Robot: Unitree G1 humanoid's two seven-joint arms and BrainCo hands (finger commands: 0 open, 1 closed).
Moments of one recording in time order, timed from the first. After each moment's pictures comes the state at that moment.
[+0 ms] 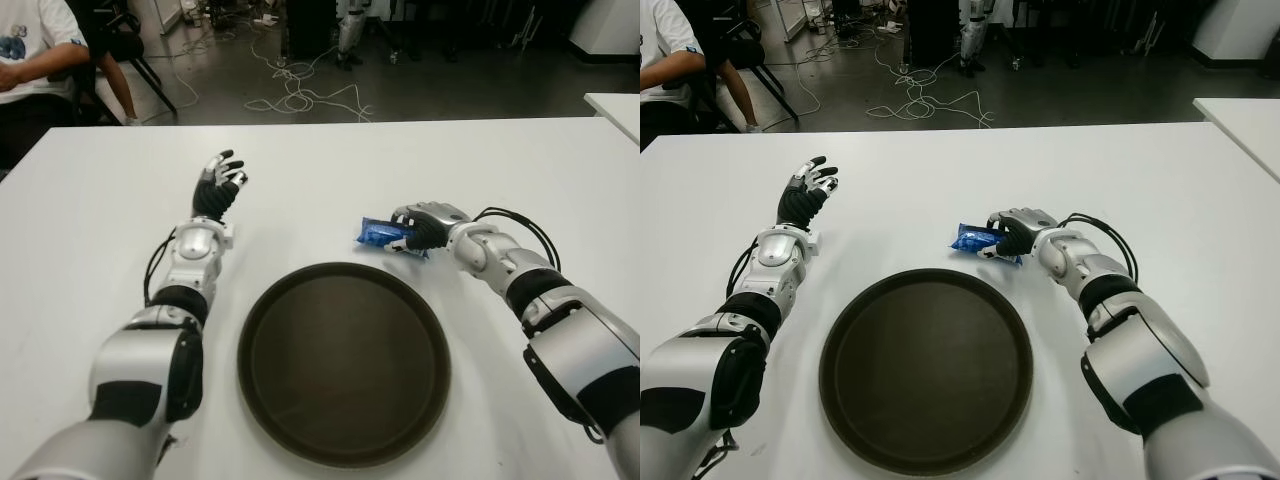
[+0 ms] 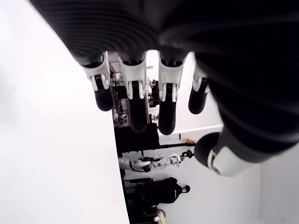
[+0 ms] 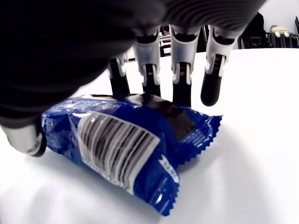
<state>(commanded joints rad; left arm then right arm) -0.85 0.10 0.16 1.31 0.05 -0.41 0.05 -0.90 -0.25 0.59 1.33 -0.71 -0.36 -0.05</state>
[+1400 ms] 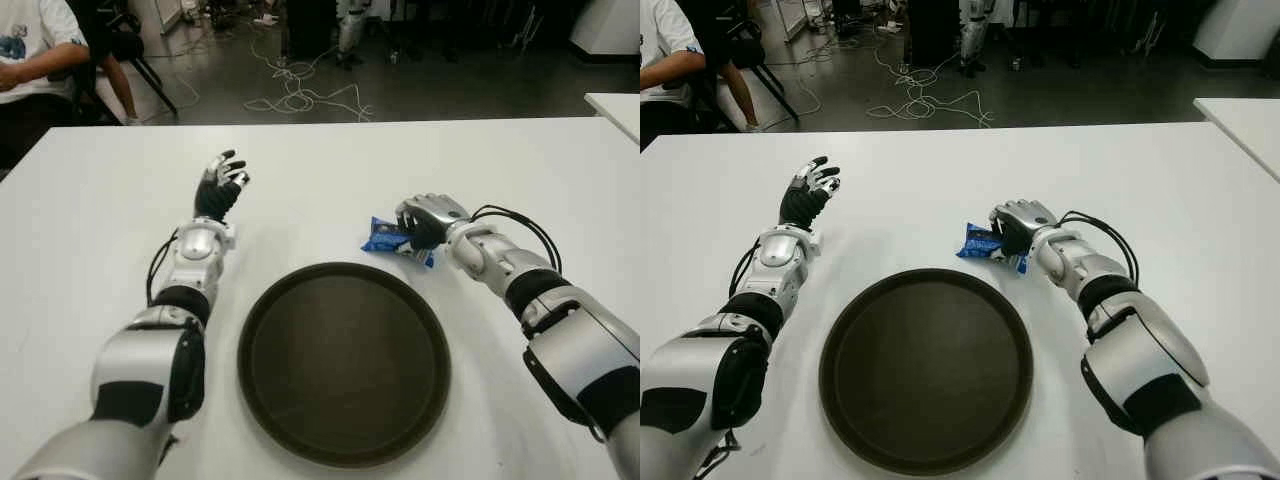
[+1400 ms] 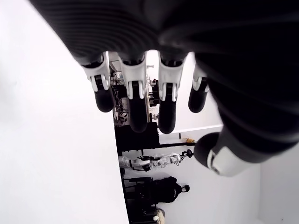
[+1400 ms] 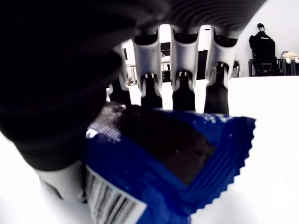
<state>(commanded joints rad) -0.85 0.10 0.17 1.31 0.04 -0.41 0.04 -0.91 -0.27 0.62 1.34 -0.74 -0.38 -0.22</state>
